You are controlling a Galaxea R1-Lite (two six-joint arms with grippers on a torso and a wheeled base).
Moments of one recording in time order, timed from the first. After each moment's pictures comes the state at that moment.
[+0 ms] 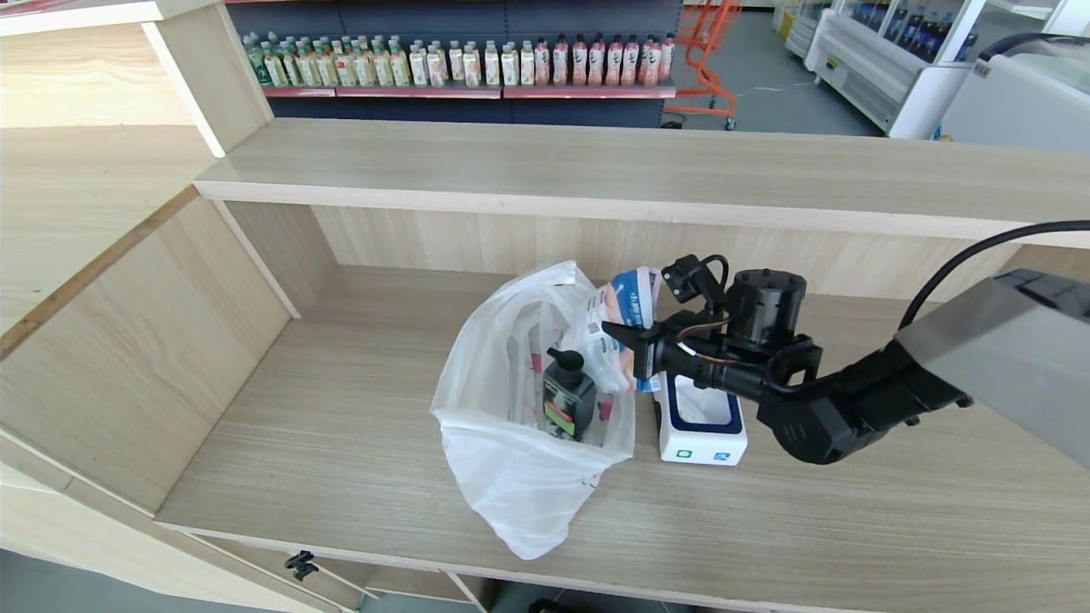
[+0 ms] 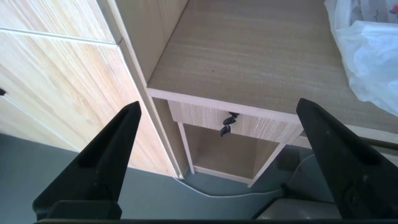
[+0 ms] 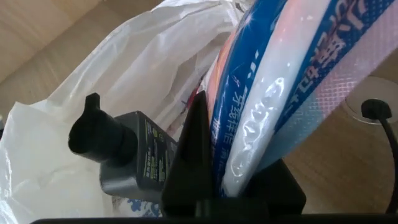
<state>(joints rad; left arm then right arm) 0.00 0.00 0.00 0.05 0.13 0.00 0.43 2.18 -1.11 -1.00 0.38 0.00</state>
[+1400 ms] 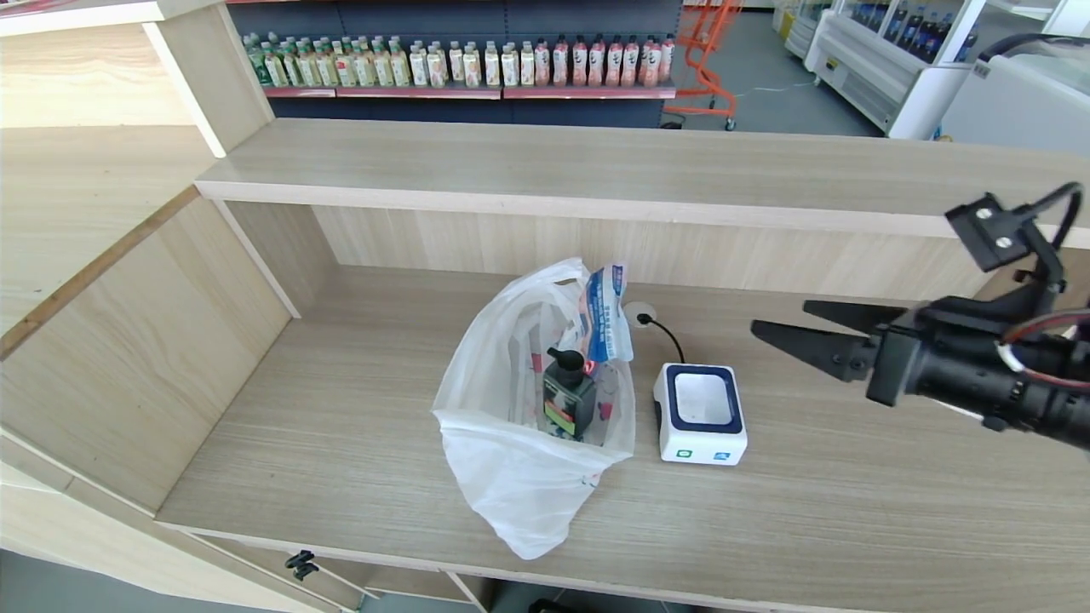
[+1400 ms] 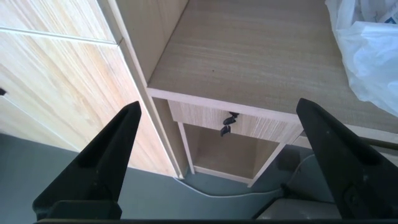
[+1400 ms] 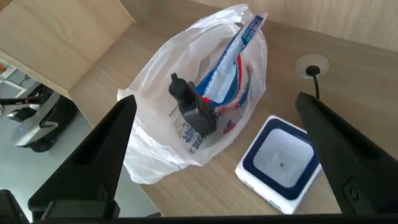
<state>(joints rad) 0.00 0.00 0.00 0.05 0.13 0.00 0.29 1.37 -0.62 -0.63 0.38 0.07</state>
